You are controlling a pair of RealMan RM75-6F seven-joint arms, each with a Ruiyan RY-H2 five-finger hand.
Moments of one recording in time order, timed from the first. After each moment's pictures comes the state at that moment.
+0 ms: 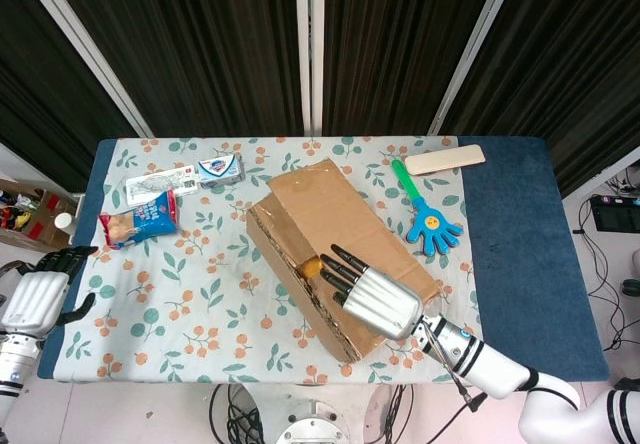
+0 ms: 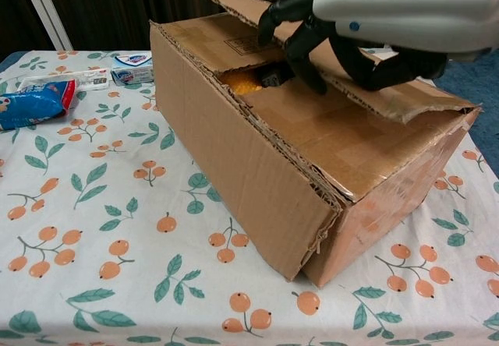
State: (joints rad) left arm -0.24 -1.09 0.00 -1.51 1.46 1.28 -0.13; right arm 0.74 -1.10 0.11 -2.05 -1.57 0.93 -0.71
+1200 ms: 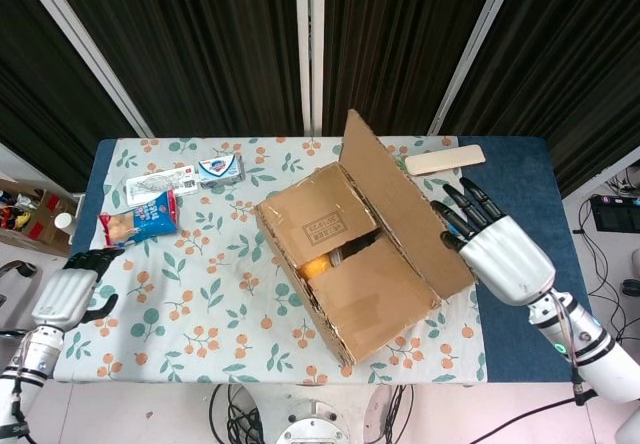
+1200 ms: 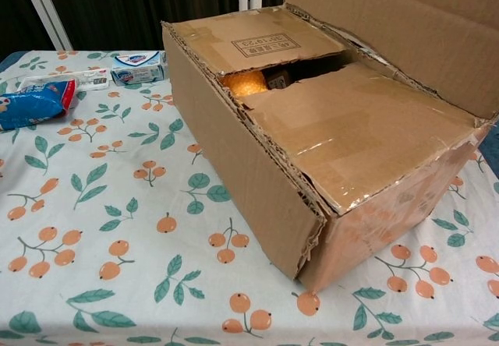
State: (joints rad) left arm -0.30 -1.10 -0.01 -1.59 1.41 1.16 -0.01; right arm 0.51 -0.75 0.13 -1.96 -1.69 1.26 -0.28
